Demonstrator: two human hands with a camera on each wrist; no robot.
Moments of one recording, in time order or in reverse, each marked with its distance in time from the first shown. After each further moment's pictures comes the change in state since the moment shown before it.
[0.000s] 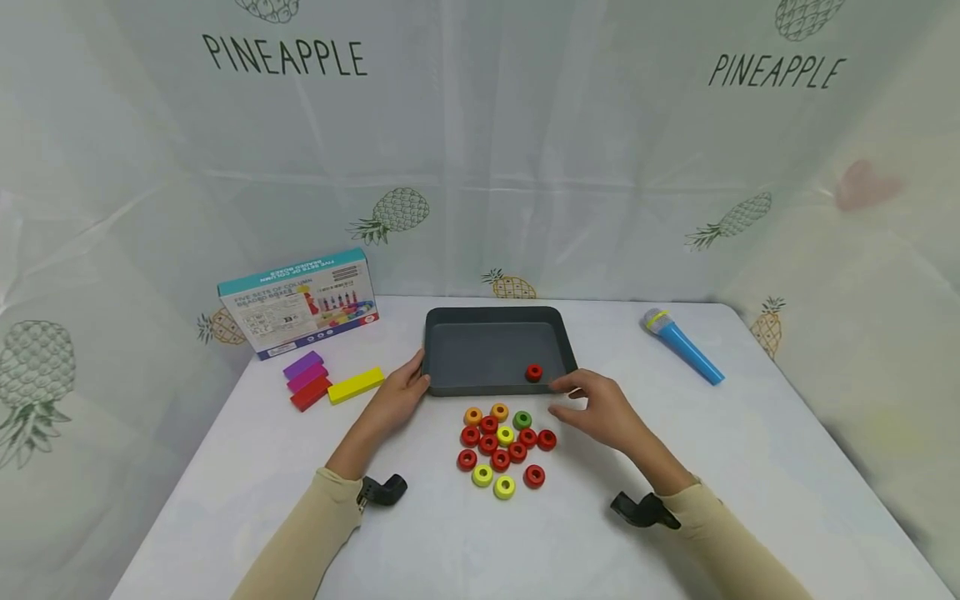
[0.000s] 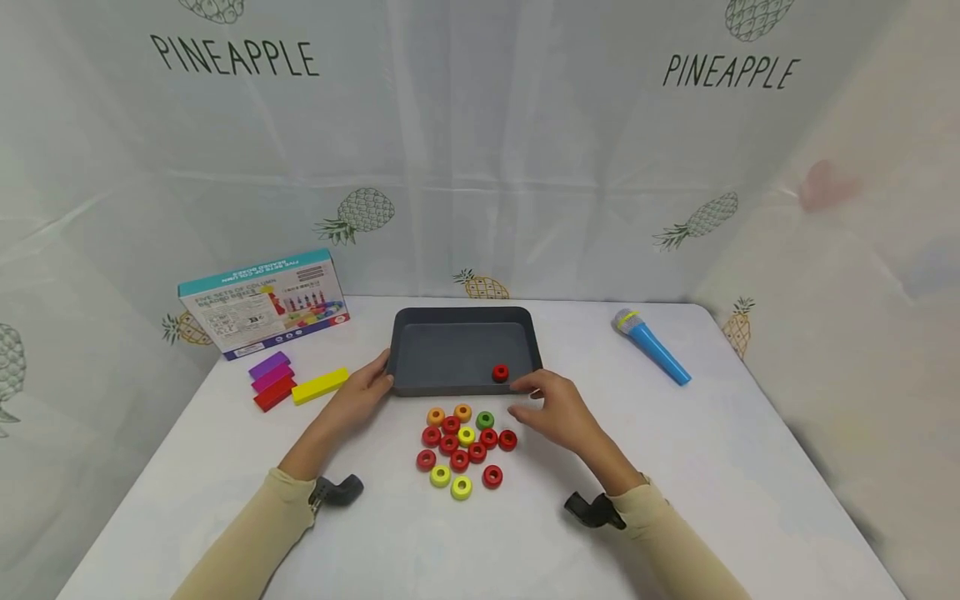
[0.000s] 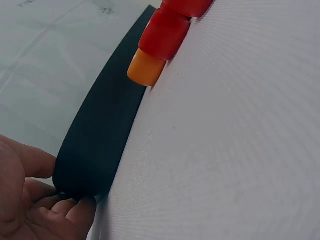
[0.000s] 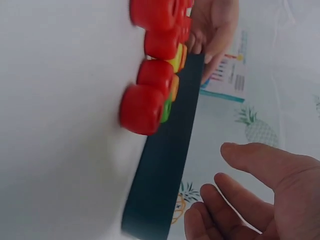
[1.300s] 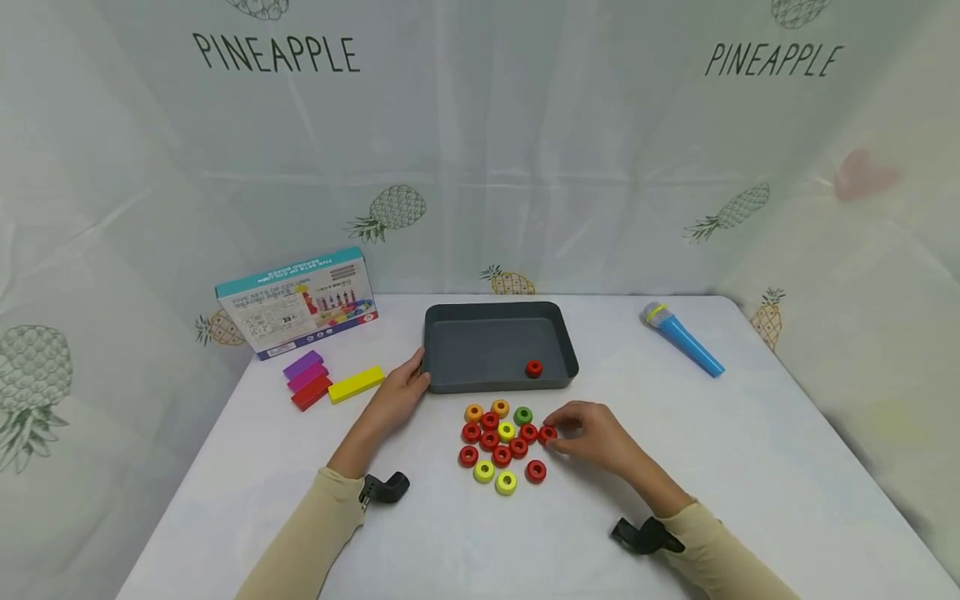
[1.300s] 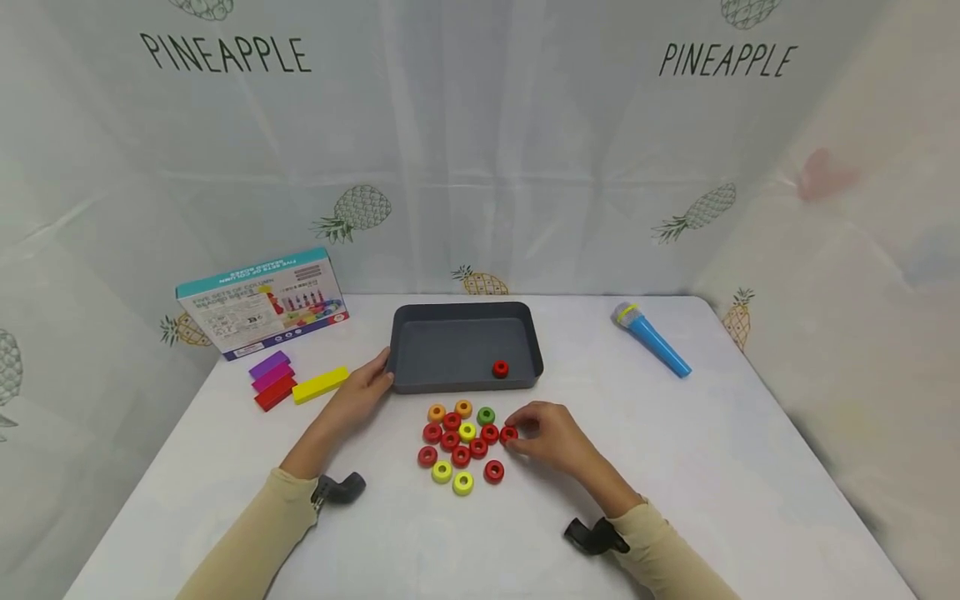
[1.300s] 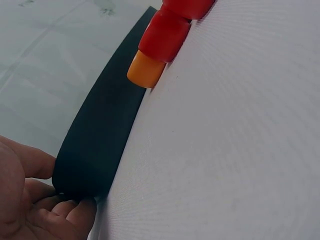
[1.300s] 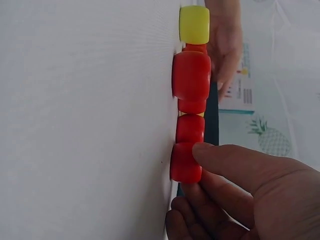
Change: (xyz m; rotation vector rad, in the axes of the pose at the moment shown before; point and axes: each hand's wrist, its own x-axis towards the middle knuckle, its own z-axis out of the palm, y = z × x) left_hand 0.002 -0.001 0.001 -0.006 0.005 -0.014; right_hand -0.028 0.006 0.026 0.027 -0.156 0.099
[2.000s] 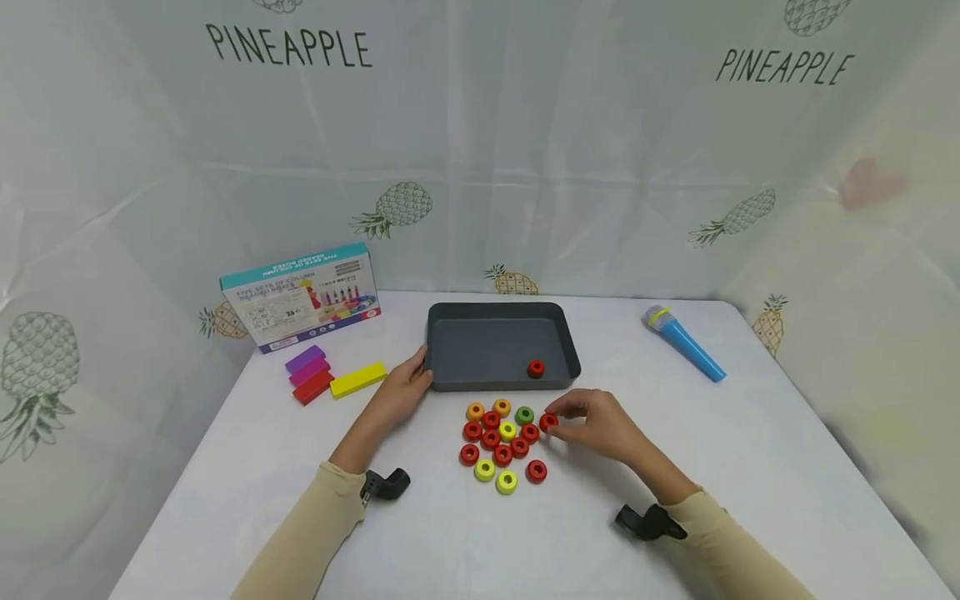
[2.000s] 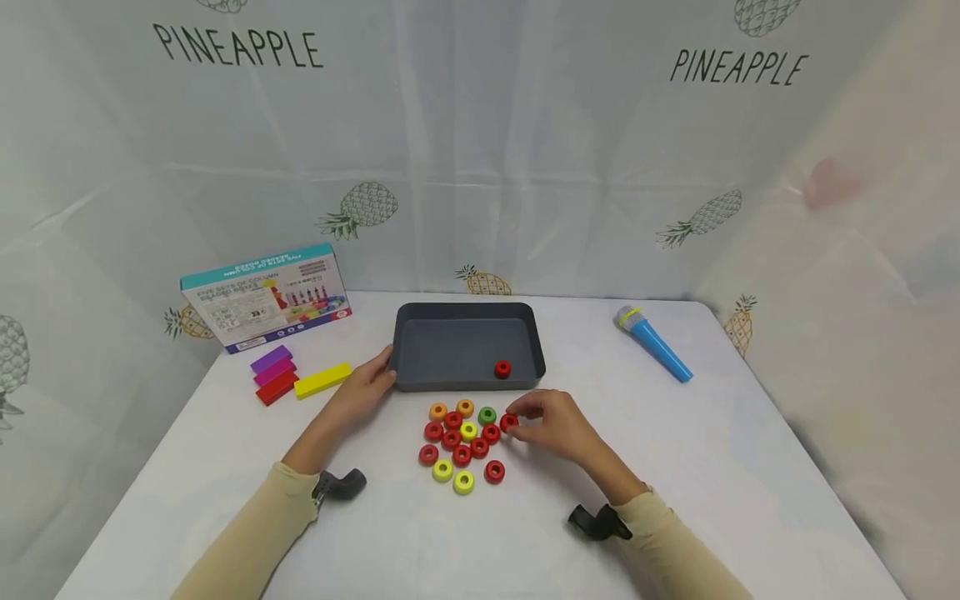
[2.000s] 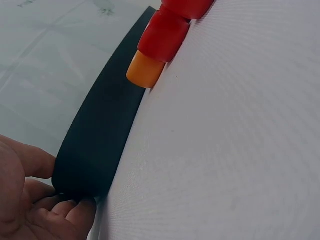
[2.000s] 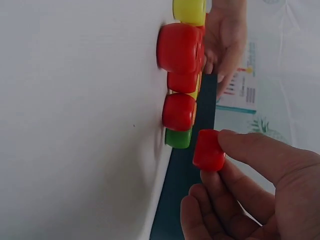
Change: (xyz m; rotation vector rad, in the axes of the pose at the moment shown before) left_hand -0.001 0.002 -0.001 -0.004 -0.005 0.000; right_hand 0.012 -0.003 -0.016 0.041 0.006 -0.077
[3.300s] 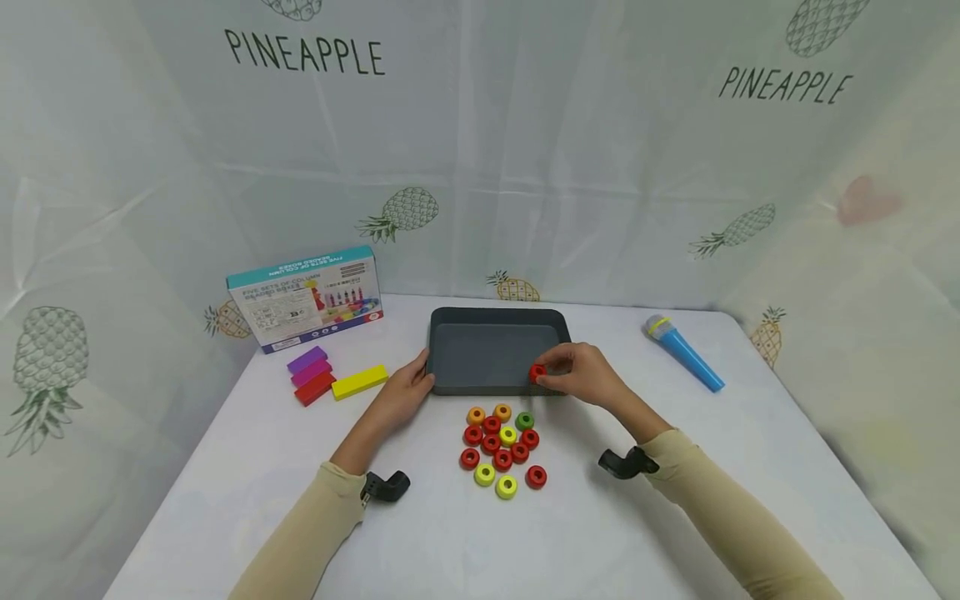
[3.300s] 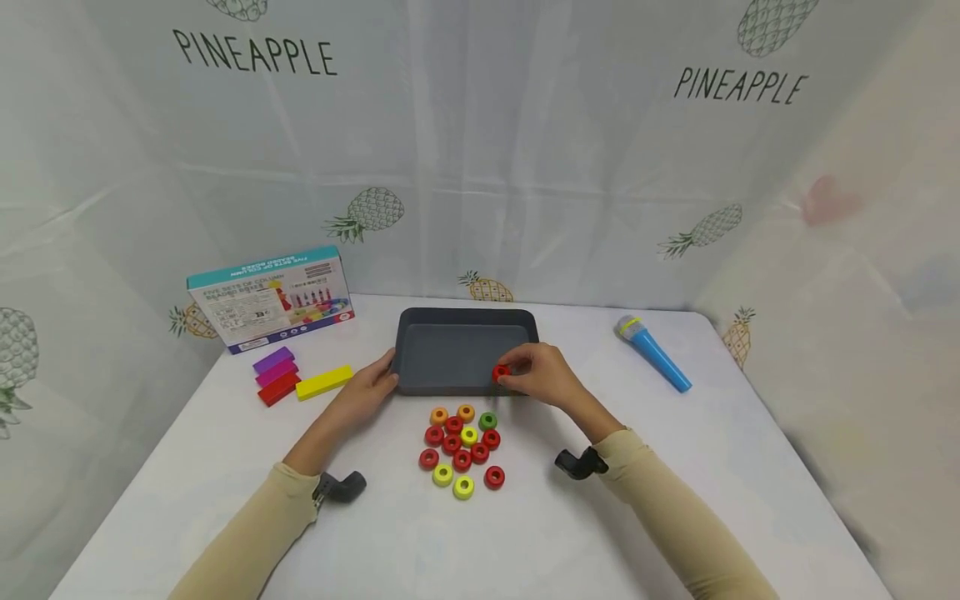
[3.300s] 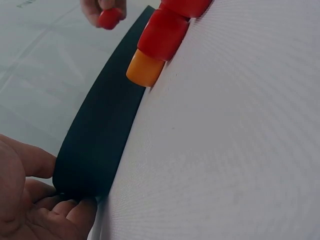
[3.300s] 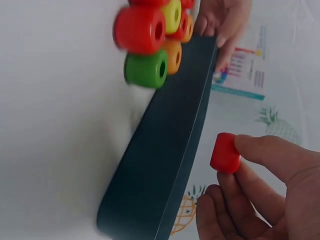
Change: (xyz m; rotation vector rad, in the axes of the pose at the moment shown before) left_hand -0.006 0.004 -0.001 -0.001 -0.008 -0.026; right_hand 0.069 -0.010 -0.029 -0.044 0.020 -0.007
